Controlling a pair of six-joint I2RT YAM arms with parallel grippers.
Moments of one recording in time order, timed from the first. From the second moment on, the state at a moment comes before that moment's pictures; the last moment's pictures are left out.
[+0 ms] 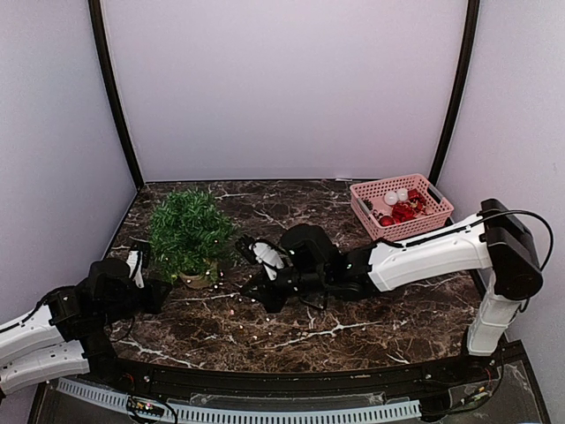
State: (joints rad) left arm -0.74 0.47 0.28 -0.42 -0.26 -0.56; right arm 1.19 1.79 1.11 0.14 -0.21 0.22
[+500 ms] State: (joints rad) left arm -0.74 0.47 0.28 -0.43 -0.27 -0.56; right arm 1.10 1.72 1.08 0.29 -0.07 0.36
